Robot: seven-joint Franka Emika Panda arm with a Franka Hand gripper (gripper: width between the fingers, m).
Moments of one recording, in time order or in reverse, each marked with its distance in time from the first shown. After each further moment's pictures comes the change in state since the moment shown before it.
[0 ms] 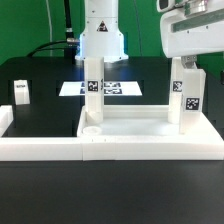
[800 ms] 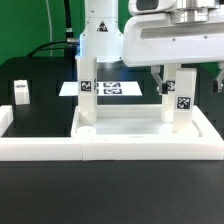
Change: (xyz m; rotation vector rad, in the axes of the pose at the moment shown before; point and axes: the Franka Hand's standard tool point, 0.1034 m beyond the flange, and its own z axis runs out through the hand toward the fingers) arm 0.022 0.018 0.010 -0.063 0.009 -0.881
